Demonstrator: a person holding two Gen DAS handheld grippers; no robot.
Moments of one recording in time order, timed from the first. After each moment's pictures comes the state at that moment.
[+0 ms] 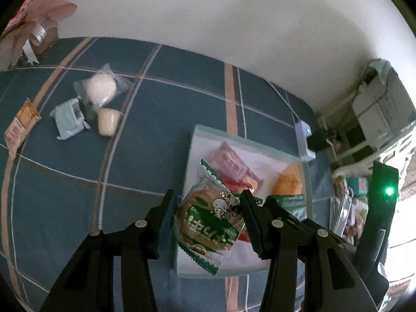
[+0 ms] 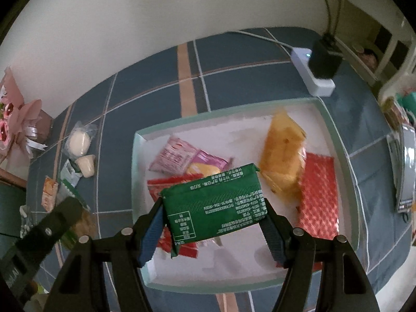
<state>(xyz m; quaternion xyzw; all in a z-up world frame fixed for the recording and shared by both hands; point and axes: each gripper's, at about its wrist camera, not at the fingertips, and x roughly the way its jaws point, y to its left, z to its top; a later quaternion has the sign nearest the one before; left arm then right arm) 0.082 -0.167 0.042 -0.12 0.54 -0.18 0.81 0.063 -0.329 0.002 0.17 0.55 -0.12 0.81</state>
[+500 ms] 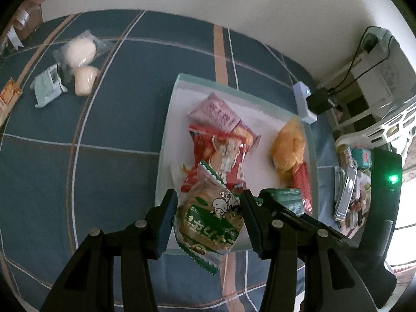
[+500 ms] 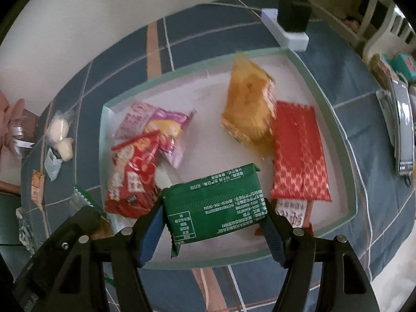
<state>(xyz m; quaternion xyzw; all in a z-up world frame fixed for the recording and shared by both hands) 0.057 -0.196 0.006 -0.09 0.60 -0.20 0.77 0.024 -0.349 -0.029 0.20 0.59 -0.14 0.77</state>
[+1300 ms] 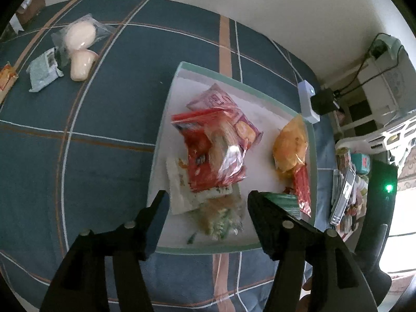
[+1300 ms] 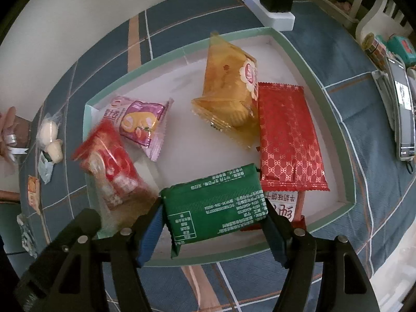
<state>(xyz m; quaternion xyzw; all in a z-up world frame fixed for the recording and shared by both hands) 0.064 -0.200 -0.004 -0.12 0.61 -0.19 0.76 0.023 -0.361 -0.043 0.22 0.61 -0.16 0.74</state>
